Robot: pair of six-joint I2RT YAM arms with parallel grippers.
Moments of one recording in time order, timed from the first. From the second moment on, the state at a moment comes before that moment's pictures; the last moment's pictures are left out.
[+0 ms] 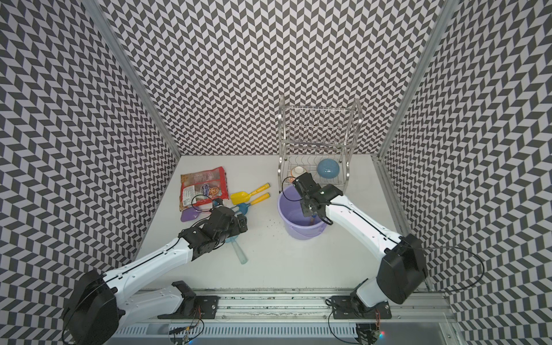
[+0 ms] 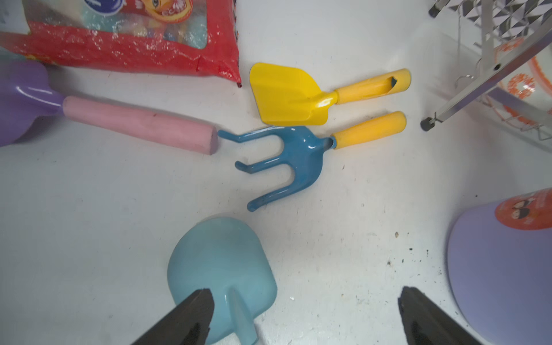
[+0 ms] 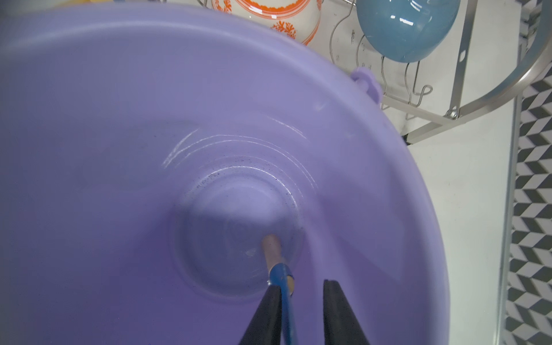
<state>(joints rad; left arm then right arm) -0.64 1.14 0.64 -0.38 -0.33 -0.78 0.60 1.50 1.29 -0.94 0.38 0.32</state>
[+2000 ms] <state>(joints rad) -0.72 1.35 0.59 -0.50 -0.28 -0.81 0.56 1.23 1.28 -0.80 0.41 0.32</state>
